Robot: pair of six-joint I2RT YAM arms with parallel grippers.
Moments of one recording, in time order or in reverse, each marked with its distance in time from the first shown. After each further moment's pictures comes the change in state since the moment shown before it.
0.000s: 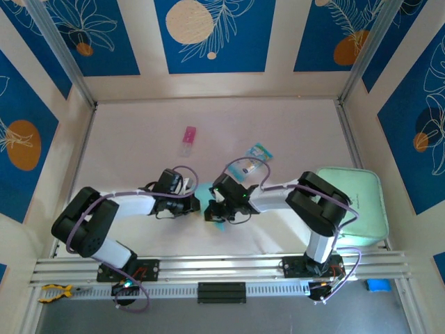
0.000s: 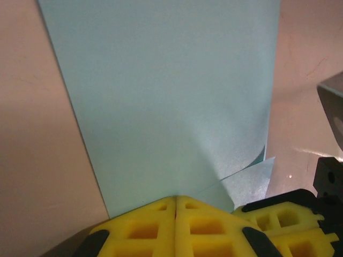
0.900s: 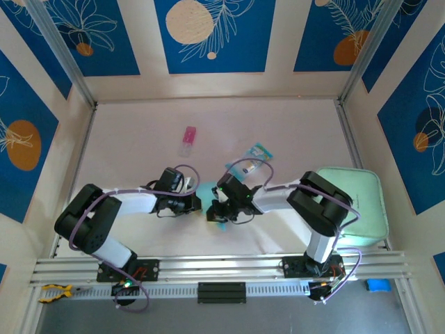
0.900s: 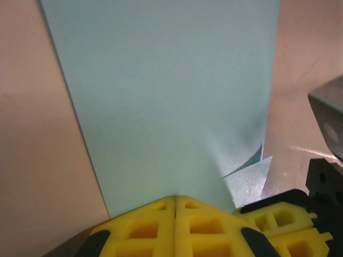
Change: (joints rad) left arm 0.000 0.031 0.022 0.006 0.023 0.001; right arm -0.027 -0.019 -0.055 0.053 -0.053 0.000
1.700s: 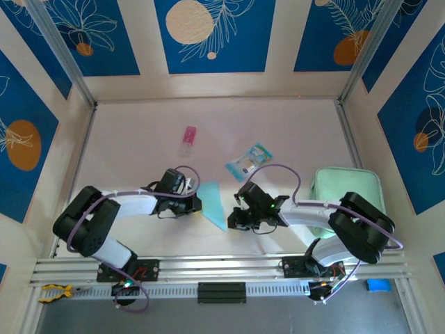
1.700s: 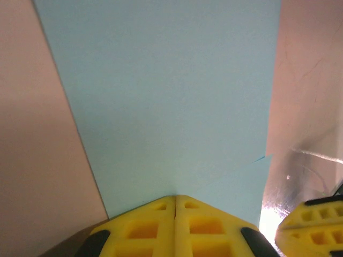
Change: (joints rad) left arm -0.045 -0.035 -0.014 -0.007 -0.047 -0.052; right arm -0.035 -0.331 -0.202 -0.169 0.138 -0.004
